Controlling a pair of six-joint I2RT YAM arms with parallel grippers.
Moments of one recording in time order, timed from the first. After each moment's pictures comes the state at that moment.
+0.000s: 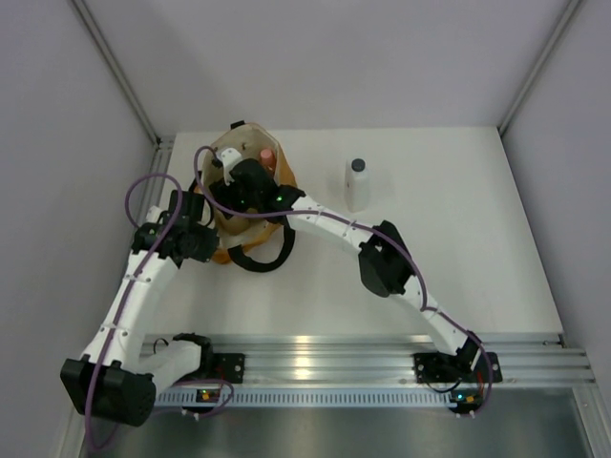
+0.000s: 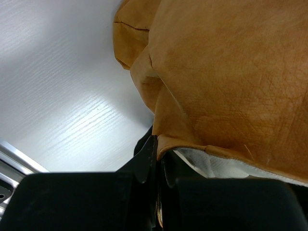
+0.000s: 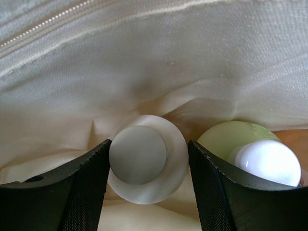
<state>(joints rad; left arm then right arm) -0.18 1.06 1.05 -1.02 -0.24 -1.32 0.97 2.50 2.36 -0.27 0.02 0.12</state>
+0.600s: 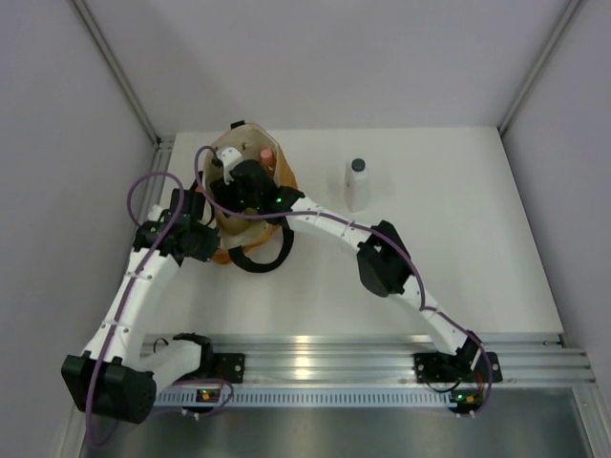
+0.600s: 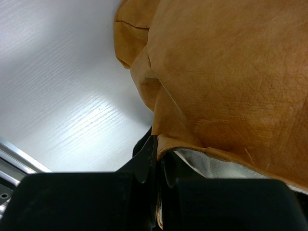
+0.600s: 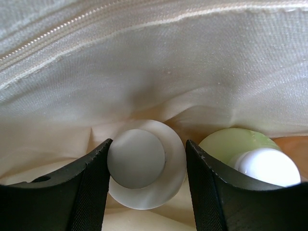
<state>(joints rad) -0.18 1.07 1.06 -1.02 -0.23 -1.30 0.97 2.51 2.36 -0.22 0.02 0.12</state>
